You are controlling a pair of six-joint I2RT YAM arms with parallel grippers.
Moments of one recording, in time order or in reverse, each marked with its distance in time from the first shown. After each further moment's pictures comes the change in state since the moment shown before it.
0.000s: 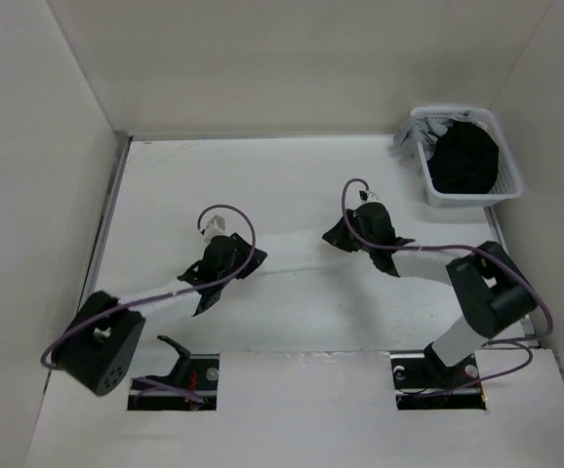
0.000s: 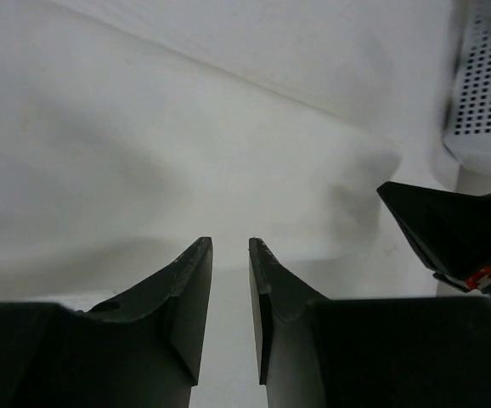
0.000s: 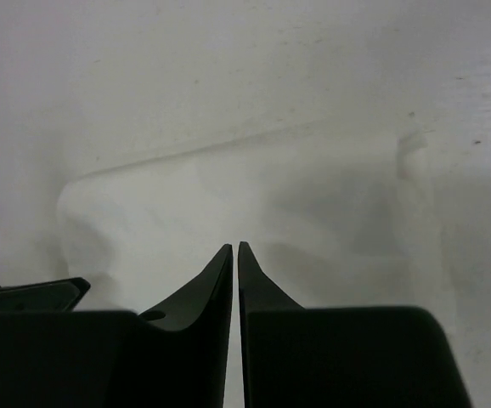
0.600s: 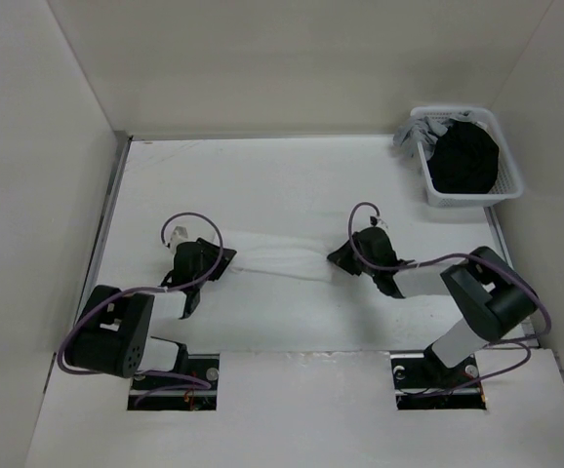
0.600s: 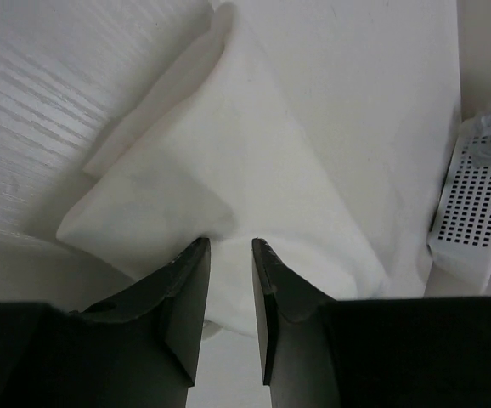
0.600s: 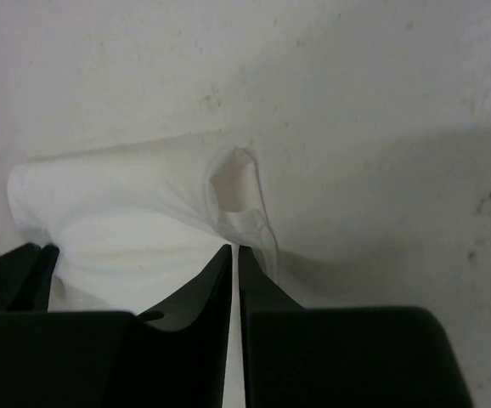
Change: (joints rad) left arm 0.319 0.137 -0.164 0.284 0.124 -0.047; right arm 0.027 0.045 -0.167 0.128 0.114 0.223
